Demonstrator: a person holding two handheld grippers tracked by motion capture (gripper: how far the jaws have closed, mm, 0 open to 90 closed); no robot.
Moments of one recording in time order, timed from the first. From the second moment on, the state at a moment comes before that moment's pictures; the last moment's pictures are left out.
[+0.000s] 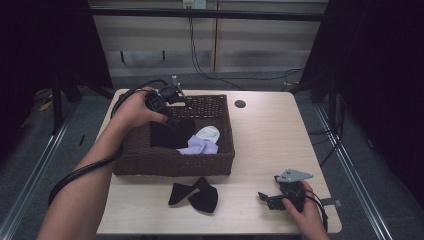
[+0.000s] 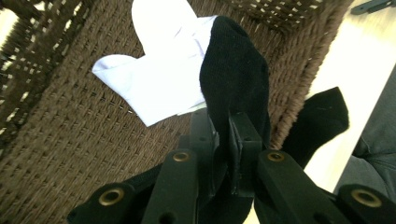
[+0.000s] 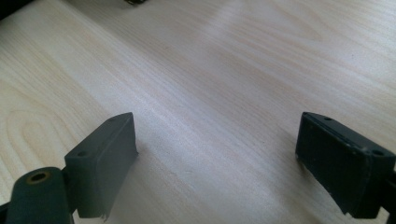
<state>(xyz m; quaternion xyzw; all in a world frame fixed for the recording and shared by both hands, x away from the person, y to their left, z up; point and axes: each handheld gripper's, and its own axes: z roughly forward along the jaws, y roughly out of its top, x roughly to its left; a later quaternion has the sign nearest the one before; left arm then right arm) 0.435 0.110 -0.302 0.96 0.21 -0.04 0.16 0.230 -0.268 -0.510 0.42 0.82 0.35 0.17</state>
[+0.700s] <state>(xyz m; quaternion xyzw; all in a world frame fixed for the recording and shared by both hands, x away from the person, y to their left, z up) 0.401 0.111 -0.262 0.96 0.18 -0.05 0.19 0.230 -0.268 -0.510 0.42 0.82 0.35 0.17</state>
